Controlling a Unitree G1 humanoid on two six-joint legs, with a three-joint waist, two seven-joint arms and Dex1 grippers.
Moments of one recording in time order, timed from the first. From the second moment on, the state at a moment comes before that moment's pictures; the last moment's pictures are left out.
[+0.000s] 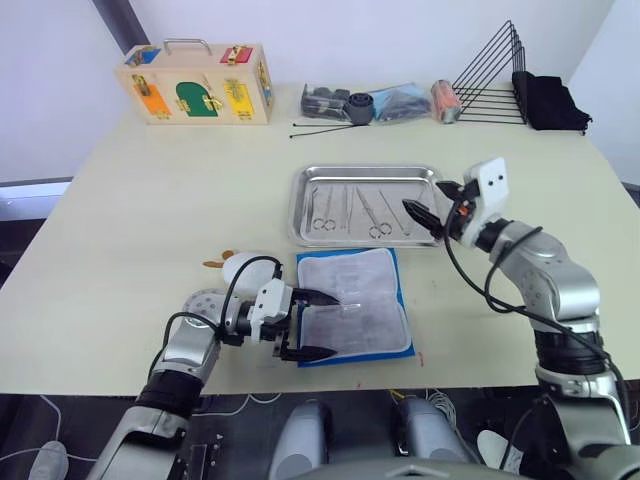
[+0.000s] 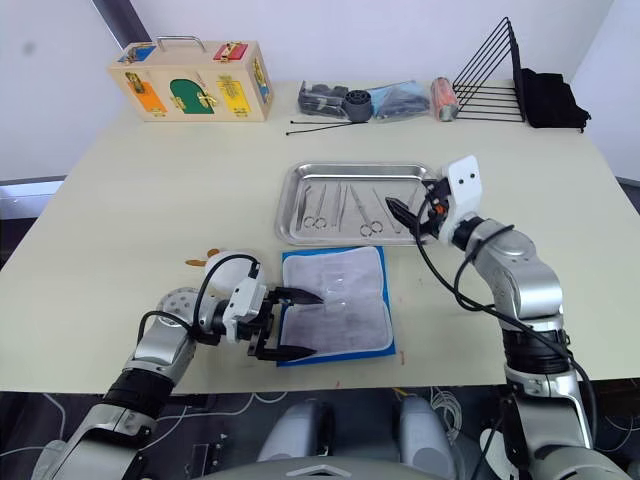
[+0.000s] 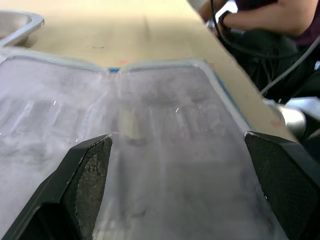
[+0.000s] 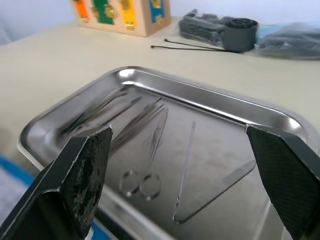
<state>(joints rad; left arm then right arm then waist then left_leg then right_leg) -0.24 0.55 -0.16 0.21 -0.36 -0.14 -1.48 -0.45 -0.36 -0.07 -0.17 0.36 0.57 0.59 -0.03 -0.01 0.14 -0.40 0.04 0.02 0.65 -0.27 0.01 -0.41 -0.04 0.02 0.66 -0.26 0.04</state>
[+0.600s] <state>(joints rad) -0.14 0.65 0.17 -0.22 -0.60 0.26 -1.08 -0.23 -0.46 -0.20 -0.16 0.53 0.33 0.86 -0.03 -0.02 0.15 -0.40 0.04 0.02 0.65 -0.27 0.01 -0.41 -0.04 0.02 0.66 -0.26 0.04</state>
